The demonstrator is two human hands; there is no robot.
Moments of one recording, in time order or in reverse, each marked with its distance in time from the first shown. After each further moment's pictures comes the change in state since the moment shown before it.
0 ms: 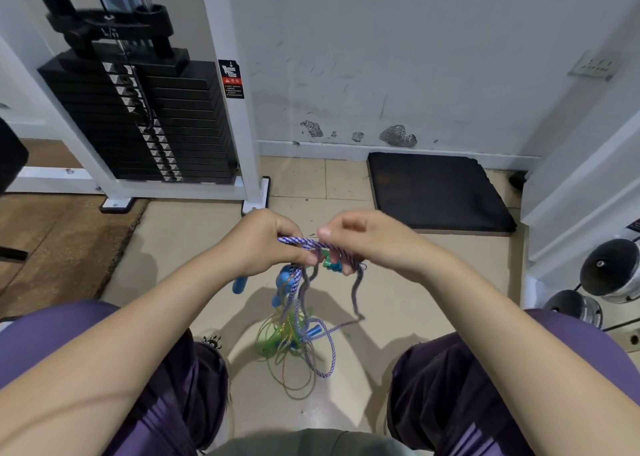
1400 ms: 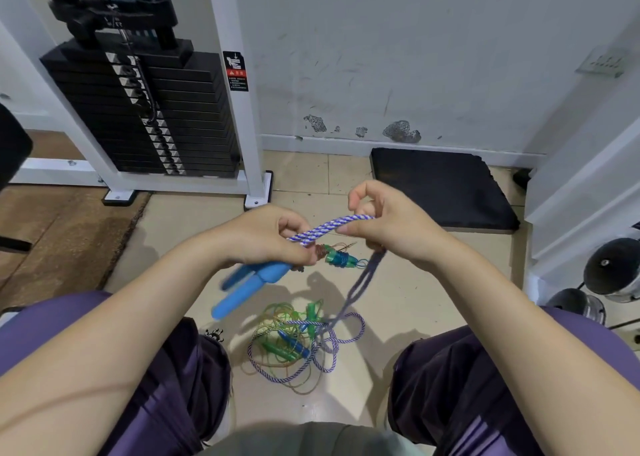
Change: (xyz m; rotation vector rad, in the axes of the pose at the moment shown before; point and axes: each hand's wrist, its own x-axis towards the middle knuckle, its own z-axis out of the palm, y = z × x) left_hand -0.010 0.012 -0.014 -0.286 -0.285 -0.046; right_hand 0.002 -0.004 -0.009 0.047 0.136 -0.109
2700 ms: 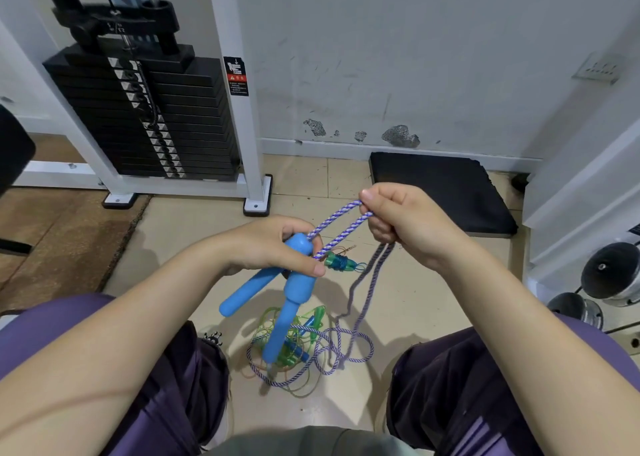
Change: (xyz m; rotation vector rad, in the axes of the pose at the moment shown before) left_hand 0.003 -0.003 0.003 -0.022 -0.076 -0.027; right_hand -0.005 -0.001 -0.014 0.194 0.056 -0.005
